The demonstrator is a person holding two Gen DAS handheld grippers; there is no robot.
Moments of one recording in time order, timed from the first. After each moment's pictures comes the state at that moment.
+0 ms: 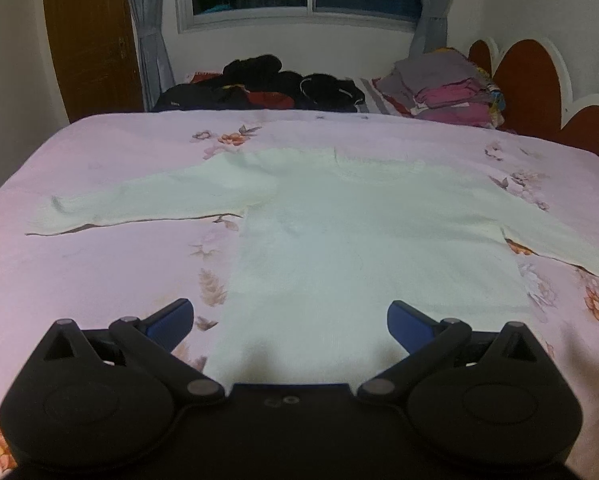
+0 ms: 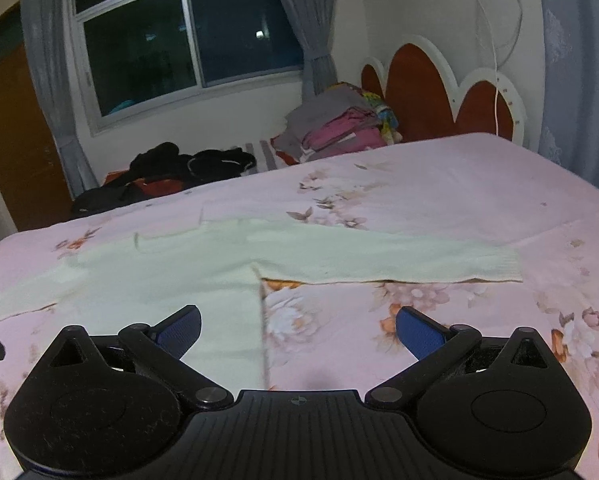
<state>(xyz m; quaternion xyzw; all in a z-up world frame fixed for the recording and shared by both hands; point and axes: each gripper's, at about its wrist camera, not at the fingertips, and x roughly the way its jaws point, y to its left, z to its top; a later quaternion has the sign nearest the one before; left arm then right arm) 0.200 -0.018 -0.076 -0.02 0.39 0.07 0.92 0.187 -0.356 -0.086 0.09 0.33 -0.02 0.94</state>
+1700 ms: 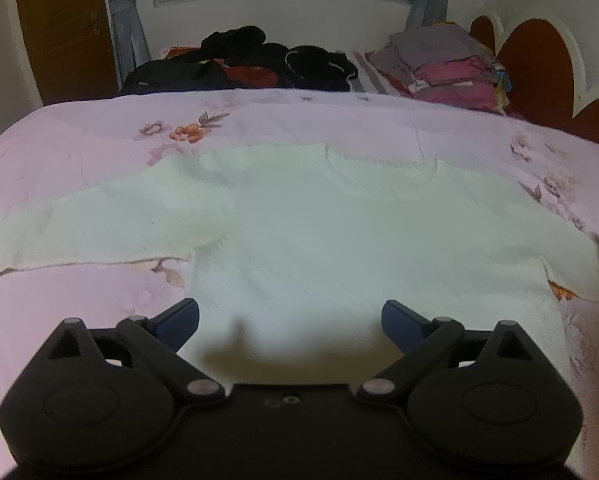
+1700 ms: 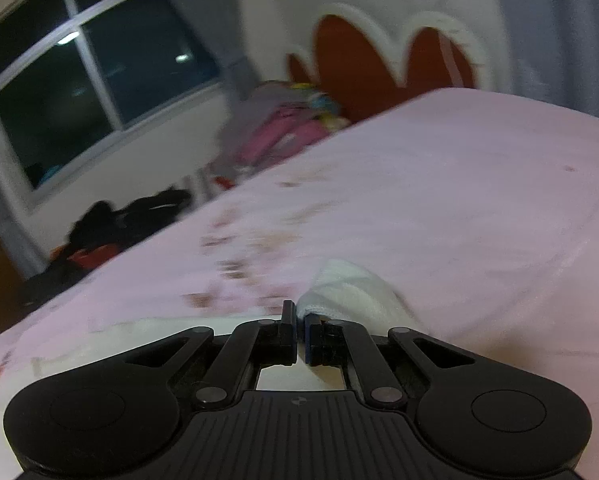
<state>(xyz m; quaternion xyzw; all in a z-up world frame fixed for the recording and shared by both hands) 0.334 -0.008 -0.118 -0.02 0.43 0.04 0.90 0.380 -0.442 -0.155 0.21 0.31 -0.06 0.93</state>
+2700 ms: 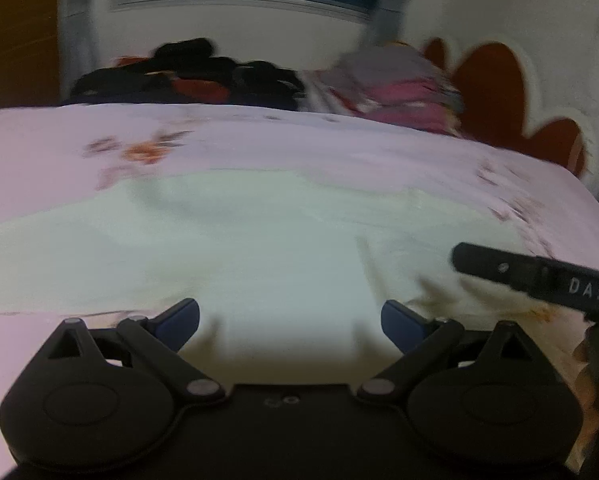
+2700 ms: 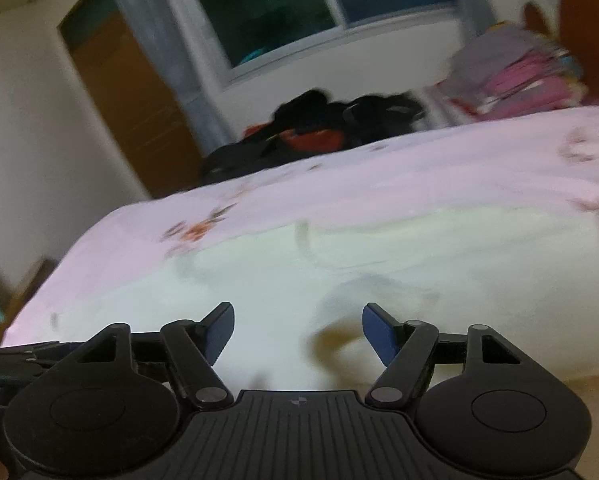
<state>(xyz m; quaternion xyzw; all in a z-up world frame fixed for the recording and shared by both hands) 0.373 0.014 -0.140 -0.05 0.40 -0.07 0.91 0.404 -0.200 -0.171 0.14 0.36 0.19 0.90</state>
